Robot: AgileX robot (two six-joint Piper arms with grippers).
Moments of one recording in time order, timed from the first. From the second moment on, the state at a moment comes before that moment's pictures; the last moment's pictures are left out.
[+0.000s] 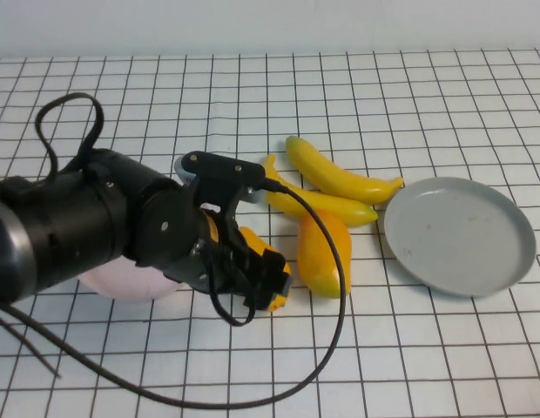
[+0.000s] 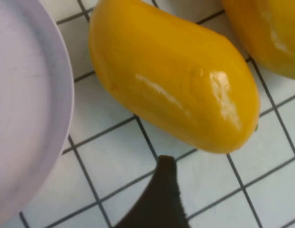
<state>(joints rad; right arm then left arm) -0.05 0.01 0.03 0.03 0.36 0.02 -0.69 1.57 -1.06 -0.02 0.64 -0.18</state>
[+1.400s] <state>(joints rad) -0.05 0.01 0.03 0.03 0.36 0.02 -0.60 1.79 -1.10 -0.18 0.43 -0.21</state>
